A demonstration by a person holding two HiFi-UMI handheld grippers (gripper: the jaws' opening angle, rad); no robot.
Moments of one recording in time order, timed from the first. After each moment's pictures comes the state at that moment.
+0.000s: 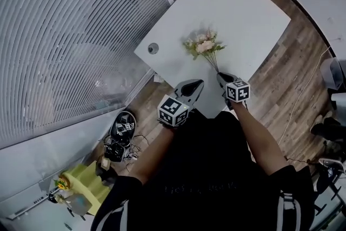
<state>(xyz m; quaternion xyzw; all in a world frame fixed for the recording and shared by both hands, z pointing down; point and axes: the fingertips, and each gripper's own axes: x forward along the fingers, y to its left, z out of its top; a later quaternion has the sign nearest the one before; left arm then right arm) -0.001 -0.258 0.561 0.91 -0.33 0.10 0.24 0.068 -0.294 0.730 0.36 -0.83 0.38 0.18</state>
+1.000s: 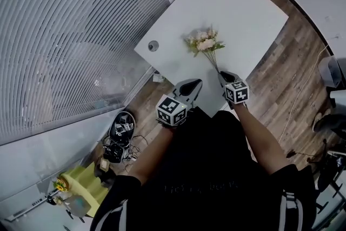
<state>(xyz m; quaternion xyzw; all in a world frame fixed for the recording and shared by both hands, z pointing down) -0.012 -0.244 0.560 0.91 -0.34 0.08 0.25 0.074 -0.284 0.722 0.38 -0.84 0.31 0.22</state>
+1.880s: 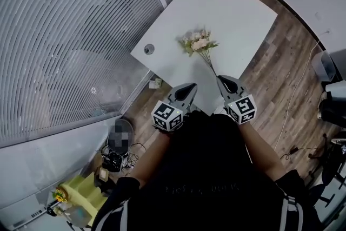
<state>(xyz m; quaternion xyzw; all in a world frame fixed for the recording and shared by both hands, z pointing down) -0.019 -0.214 0.542 0.92 -0.33 0.05 0.22 0.068 -0.241 0.550 0.40 -0.90 0.14 0.10</state>
